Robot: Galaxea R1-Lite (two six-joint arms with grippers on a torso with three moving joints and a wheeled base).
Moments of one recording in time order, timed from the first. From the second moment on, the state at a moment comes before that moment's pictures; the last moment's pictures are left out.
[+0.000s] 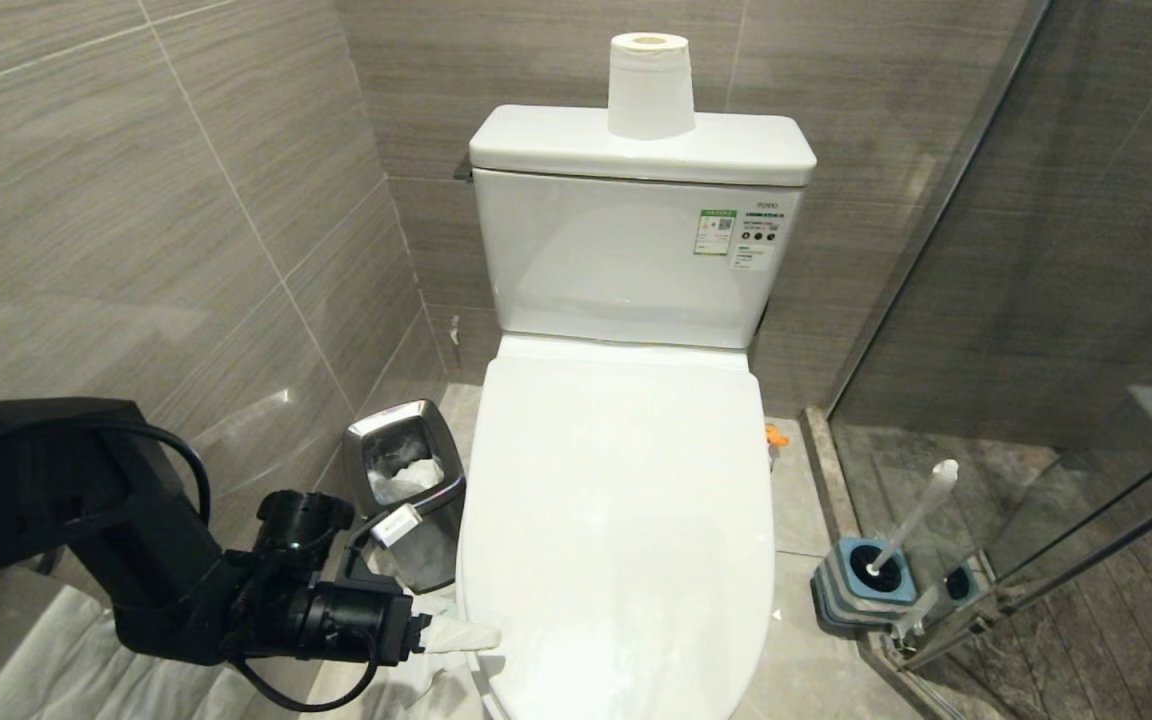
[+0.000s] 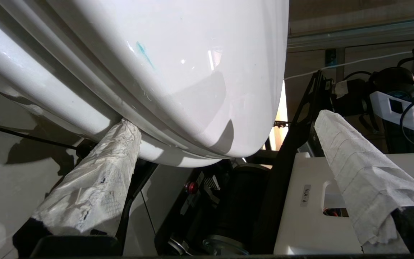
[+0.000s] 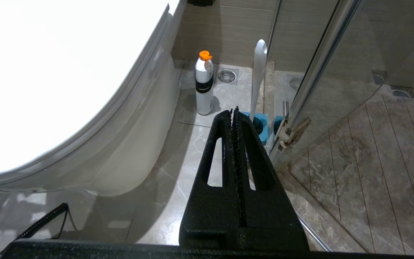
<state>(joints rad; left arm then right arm) -0.20 2.18 -0.67 -0.54 -1.10 -0.04 0.01 0.00 0.00 0.00 -0.03 0.04</state>
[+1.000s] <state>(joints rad) -0.20 2.18 -0.68 -0.73 -1.18 -0.30 0.01 0.00 0.00 0.00 -0.03 0.04</state>
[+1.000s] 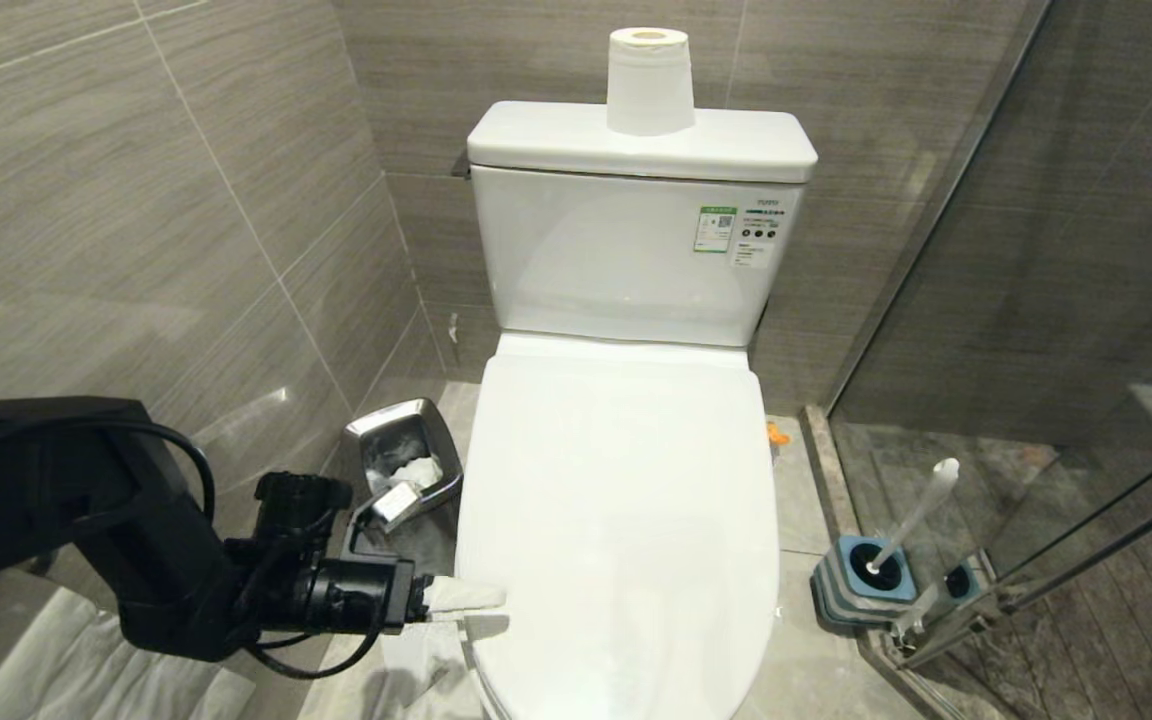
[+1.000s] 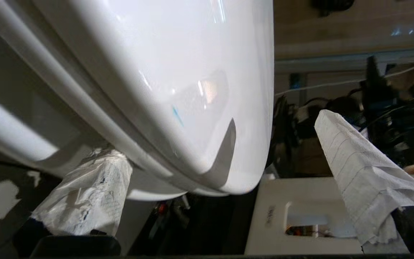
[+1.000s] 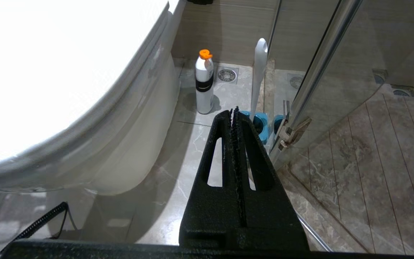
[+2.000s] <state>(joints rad) -0.17 2.14 -0.63 -1.05 -1.17 -0.67 0.01 0.00 0.00 0.00 -0.03 0.04</state>
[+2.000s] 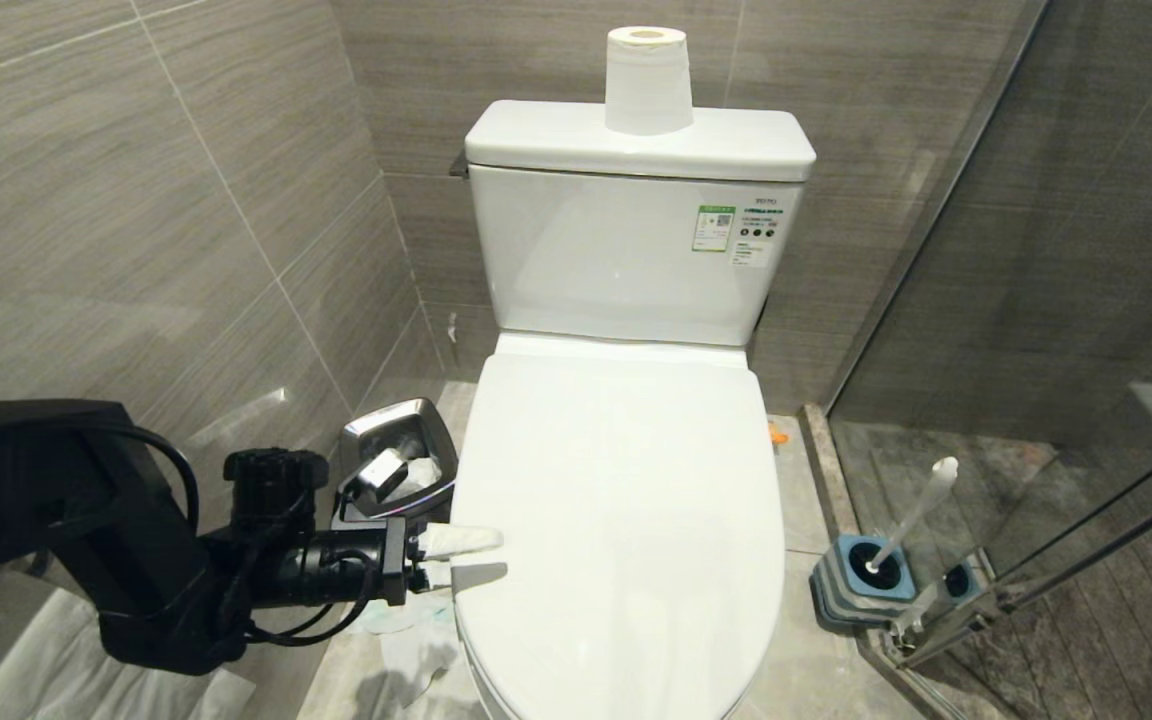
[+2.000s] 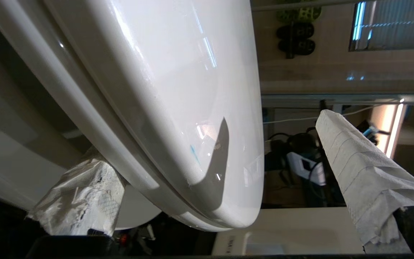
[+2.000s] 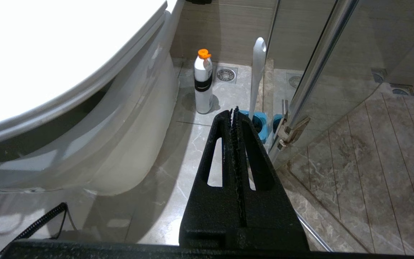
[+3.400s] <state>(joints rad) -0.20 1.99 -0.62 -1.34 -1.17 -1.37 0.01 0.00 0.00 0.00 -0.03 0.04</state>
